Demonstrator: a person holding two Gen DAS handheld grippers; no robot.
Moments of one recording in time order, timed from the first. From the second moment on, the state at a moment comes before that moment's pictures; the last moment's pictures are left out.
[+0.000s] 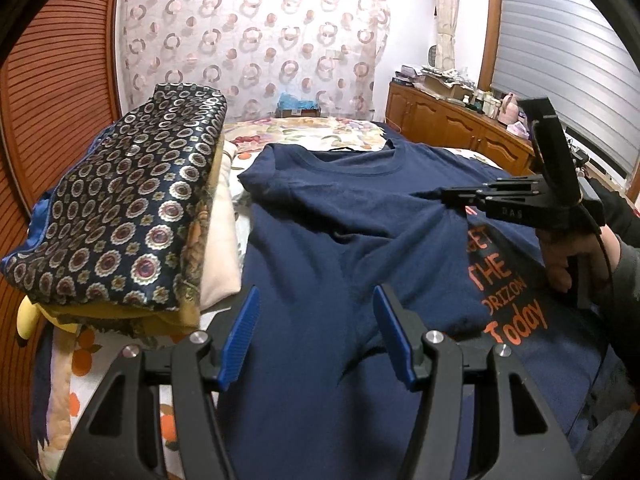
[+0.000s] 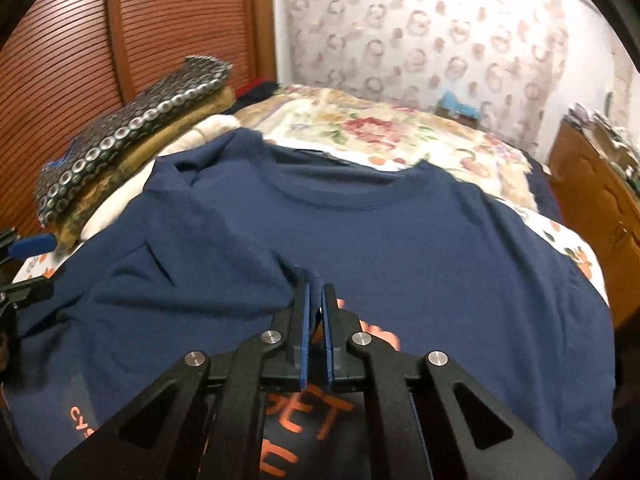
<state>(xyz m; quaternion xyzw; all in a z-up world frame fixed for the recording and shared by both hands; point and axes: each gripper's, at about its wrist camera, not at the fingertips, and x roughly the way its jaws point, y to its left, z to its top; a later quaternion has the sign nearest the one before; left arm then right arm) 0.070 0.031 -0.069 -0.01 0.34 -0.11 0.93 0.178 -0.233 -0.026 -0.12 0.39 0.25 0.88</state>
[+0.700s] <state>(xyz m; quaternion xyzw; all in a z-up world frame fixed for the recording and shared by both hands) 0.107 -0.002 -0.092 0.02 0.40 -0.14 0.90 0.177 -0.254 -0.039 -0.12 0.42 0.22 0.87</state>
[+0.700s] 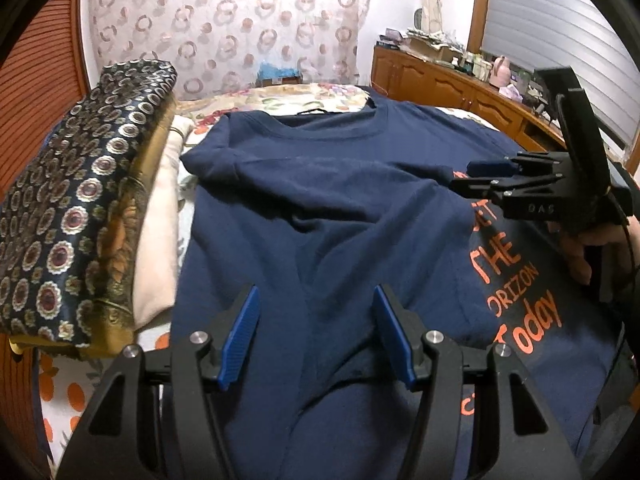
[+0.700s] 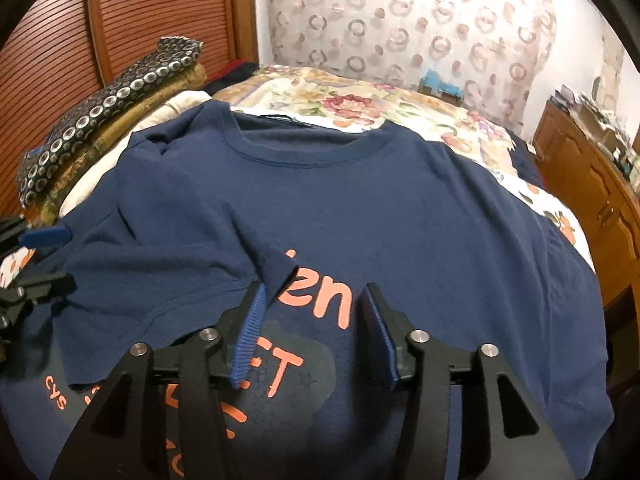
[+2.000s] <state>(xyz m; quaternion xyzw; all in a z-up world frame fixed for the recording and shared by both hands) 0.108 -0.006 -0.088 0.03 0.40 -0.13 0.91 0.118 -0.547 -0.021 0.06 0.45 0.06 0.89</state>
